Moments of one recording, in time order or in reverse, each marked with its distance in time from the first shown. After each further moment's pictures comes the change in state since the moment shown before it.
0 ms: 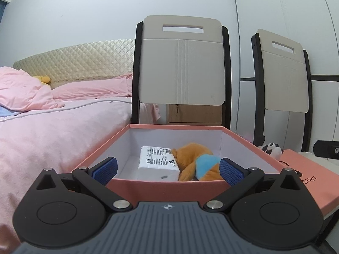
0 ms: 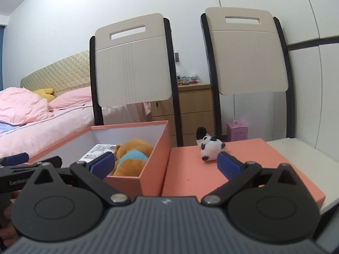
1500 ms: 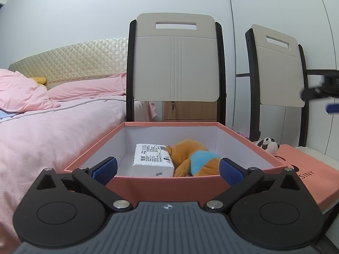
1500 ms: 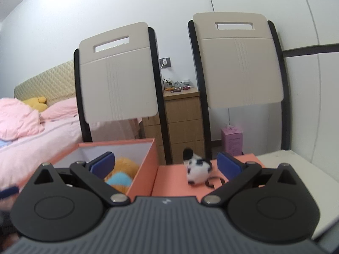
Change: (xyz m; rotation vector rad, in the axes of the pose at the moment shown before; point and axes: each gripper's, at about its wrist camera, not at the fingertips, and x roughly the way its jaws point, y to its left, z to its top) left arm 0.000 -0.010 -0.001 0.027 0.014 -0.011; right arm 0.034 -0.032 0.061 0.021 -0.007 -0.020
